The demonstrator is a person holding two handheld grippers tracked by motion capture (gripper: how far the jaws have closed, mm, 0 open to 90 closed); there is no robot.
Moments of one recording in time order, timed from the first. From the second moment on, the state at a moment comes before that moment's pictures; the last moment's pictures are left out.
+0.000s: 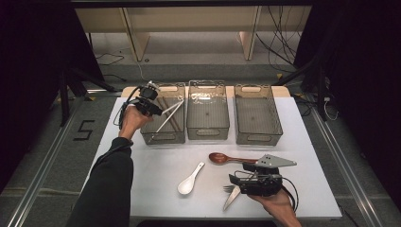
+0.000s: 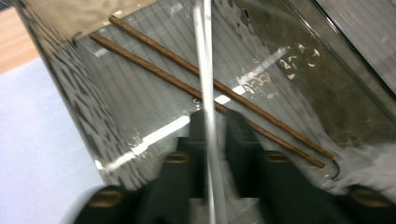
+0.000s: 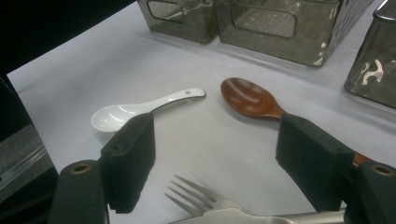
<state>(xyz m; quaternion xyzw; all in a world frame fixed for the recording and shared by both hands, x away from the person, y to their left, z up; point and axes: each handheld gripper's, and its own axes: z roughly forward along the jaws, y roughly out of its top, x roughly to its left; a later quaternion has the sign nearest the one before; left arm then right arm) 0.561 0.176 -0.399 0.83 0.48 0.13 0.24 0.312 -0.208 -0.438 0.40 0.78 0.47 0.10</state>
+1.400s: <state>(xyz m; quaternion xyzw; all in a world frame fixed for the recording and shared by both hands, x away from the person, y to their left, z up) 0.440 0.168 -0.363 0.80 0.46 0.11 0.37 0.312 -0.211 -0.437 0.40 0.78 0.47 0.11</state>
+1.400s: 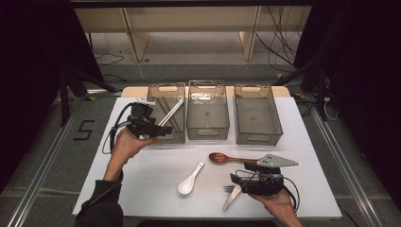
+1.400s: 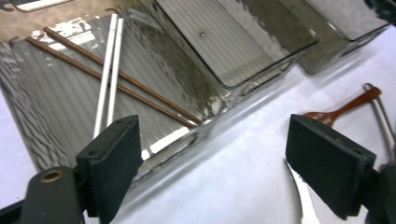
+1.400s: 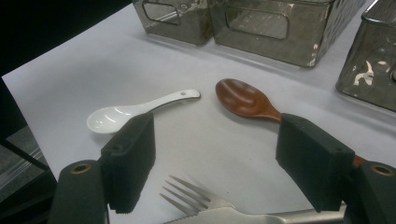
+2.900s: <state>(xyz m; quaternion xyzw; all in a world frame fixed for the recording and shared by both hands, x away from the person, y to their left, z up) 0.401 0.105 -0.418 0.86 0.42 0.06 0.28 0.314 -0.212 -0.441 0.40 0.78 0.47 0.11</state>
